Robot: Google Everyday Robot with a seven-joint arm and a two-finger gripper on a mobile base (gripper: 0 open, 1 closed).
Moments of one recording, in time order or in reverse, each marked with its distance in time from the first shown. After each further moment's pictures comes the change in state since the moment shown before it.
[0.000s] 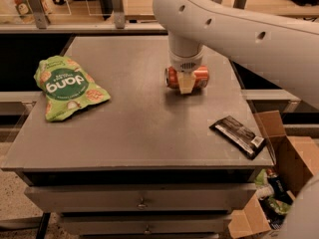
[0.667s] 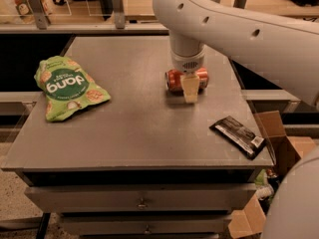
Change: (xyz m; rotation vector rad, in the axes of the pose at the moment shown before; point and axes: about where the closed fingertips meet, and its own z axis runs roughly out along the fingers) arm 0.007 0.008 0.007 -0.072 0.027 -0.032
